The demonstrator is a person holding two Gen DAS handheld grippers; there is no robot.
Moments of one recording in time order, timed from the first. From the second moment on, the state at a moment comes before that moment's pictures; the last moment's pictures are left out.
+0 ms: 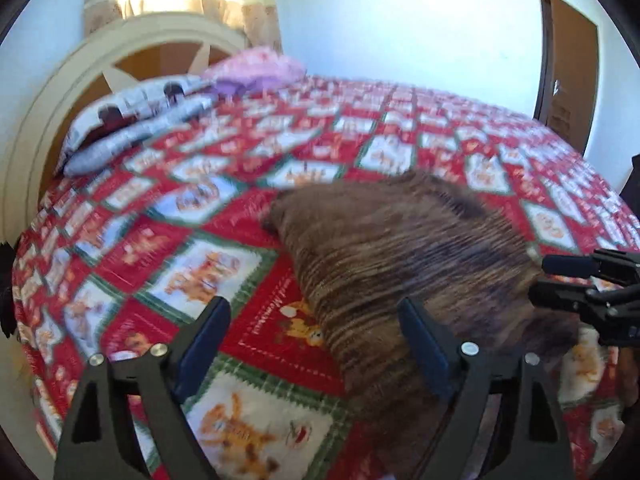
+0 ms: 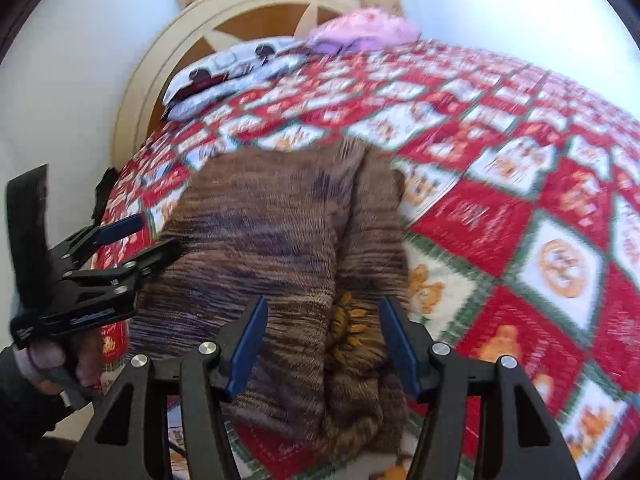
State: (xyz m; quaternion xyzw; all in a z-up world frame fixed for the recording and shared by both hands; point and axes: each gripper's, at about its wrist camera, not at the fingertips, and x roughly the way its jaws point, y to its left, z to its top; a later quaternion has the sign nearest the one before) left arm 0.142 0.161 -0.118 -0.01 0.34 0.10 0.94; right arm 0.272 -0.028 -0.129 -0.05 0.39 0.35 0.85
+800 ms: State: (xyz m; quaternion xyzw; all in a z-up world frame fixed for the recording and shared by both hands) left arm 0.087 0.127 -0.045 0.00 0.24 0.08 0.97; right arm 0.181 -0.052 -0.049 -0.06 0.27 0.26 0.92
